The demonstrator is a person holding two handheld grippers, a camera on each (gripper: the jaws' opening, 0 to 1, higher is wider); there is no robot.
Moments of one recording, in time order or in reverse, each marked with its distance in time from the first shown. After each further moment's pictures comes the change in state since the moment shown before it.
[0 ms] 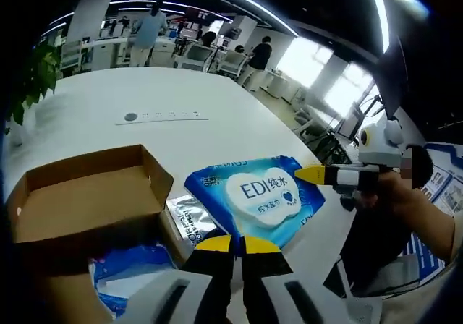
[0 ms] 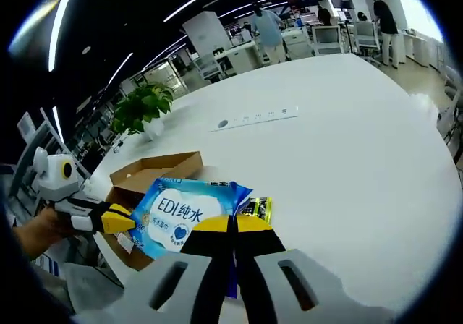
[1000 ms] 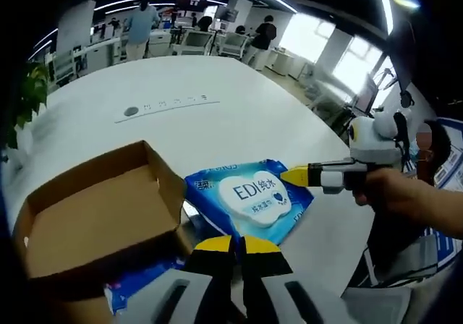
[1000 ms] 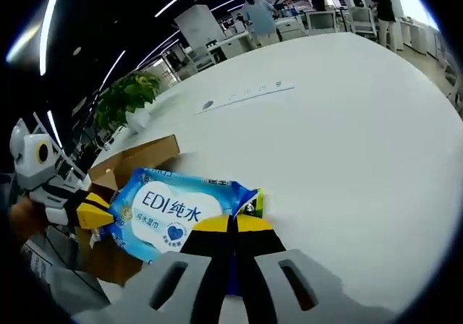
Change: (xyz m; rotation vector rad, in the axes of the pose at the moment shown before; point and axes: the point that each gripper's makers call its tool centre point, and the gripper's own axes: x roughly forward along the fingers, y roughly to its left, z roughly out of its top) left arm 0.033 0.032 -0.005 0.103 0.118 0.092; right arm 0.074 -0.027 -0.036 0.052 0.040 -0.005
